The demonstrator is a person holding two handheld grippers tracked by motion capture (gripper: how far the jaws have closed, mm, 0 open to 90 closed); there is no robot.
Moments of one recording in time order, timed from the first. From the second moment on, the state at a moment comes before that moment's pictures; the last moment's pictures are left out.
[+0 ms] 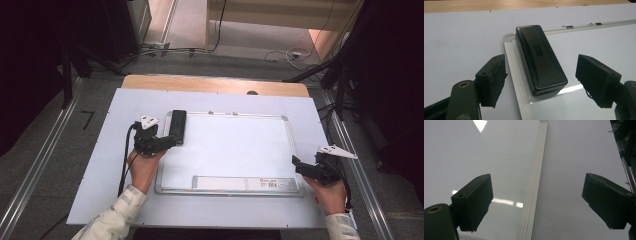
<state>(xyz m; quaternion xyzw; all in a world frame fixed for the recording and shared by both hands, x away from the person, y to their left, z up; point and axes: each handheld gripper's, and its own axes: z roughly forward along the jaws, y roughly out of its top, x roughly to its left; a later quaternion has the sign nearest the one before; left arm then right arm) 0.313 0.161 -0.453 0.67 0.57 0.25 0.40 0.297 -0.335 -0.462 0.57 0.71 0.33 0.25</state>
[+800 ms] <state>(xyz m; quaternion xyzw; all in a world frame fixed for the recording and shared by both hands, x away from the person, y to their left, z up) 0.274 0.202 -0.457 0.66 0.58 0.25 0.41 0.296 -0.335 -0.461 0.57 0.71 0.33 0.25</state>
